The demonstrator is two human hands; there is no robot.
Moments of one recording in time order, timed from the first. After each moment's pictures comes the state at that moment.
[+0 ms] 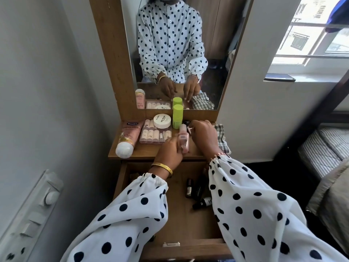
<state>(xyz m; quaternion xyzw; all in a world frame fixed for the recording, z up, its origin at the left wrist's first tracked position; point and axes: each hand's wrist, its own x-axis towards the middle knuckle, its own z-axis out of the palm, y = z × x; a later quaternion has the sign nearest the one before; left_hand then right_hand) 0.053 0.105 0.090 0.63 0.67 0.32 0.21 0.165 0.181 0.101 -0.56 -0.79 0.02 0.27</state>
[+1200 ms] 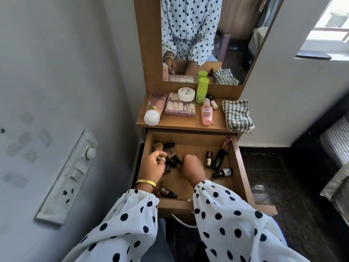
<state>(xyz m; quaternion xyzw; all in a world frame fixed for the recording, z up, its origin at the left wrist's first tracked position) -0.017 -0.028 0.016 0.44 0.75 0.39 0.30 0.101 0.040 -0.012 -0.60 -0.76 0.25 0.04</state>
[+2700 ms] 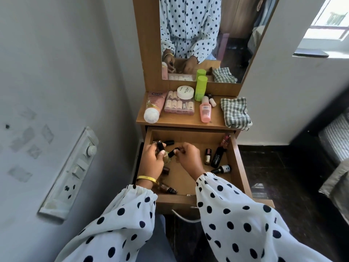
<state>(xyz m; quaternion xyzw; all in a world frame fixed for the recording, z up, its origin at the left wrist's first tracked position) -0.012 -0.031 0.025 0.46 0.75 0.41 0.24 0.097 0.034 0.003 -0.55 -0.67 0.42 0.27</state>
